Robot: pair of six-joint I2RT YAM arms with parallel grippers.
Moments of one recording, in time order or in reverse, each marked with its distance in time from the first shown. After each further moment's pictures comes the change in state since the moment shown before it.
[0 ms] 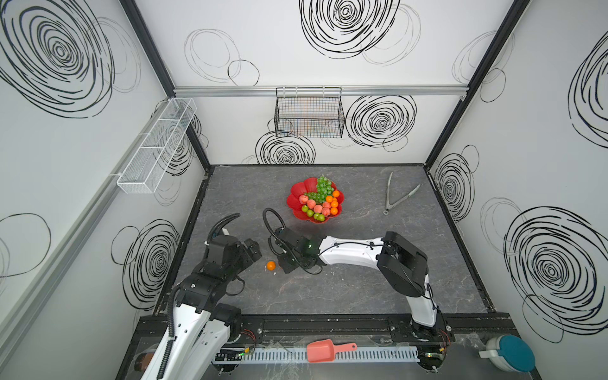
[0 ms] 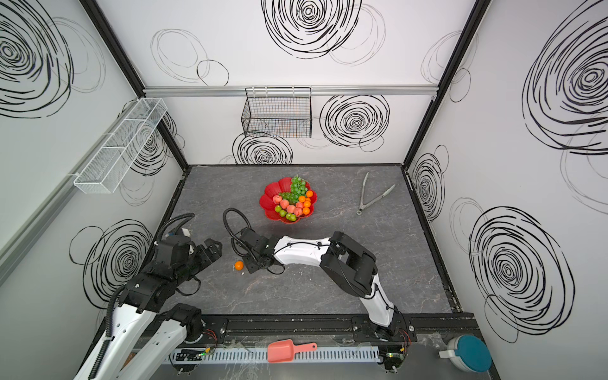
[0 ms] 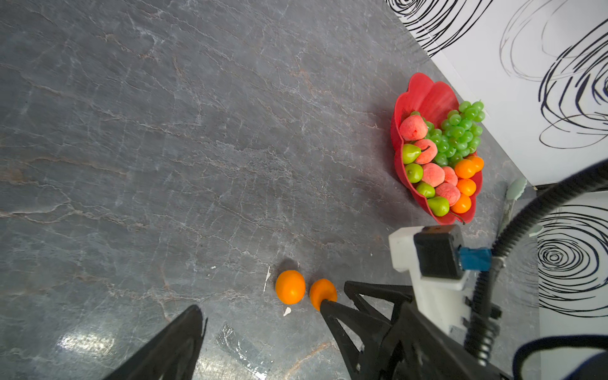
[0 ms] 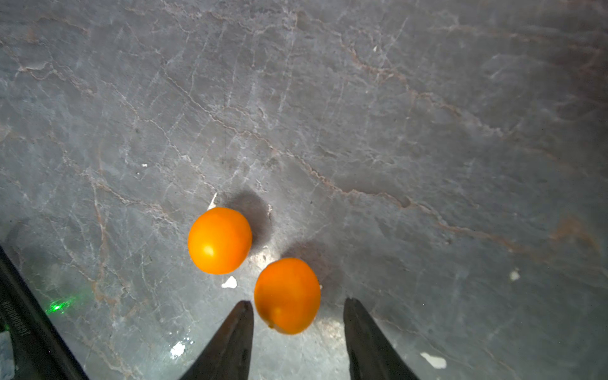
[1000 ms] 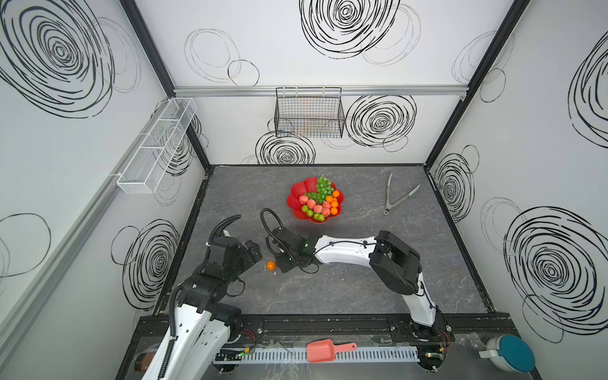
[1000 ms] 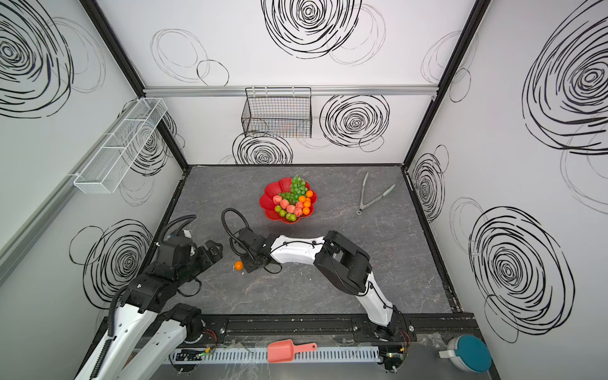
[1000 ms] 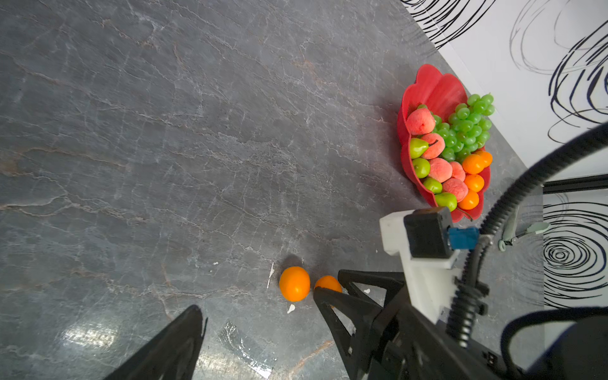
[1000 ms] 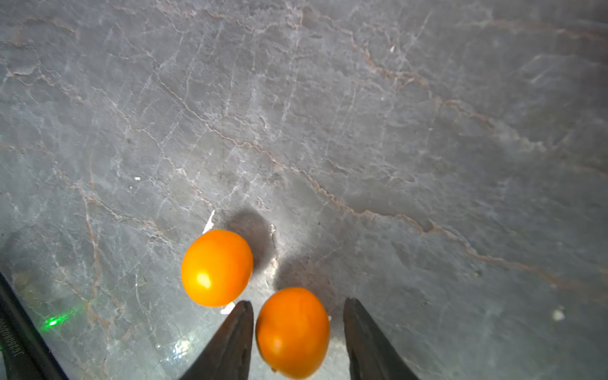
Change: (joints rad) left arm 0.000 -0.006 -0.019 0.005 0.008 -0.002; right arm 0.002 0.064 0.050 0.003 -0.022 0.003
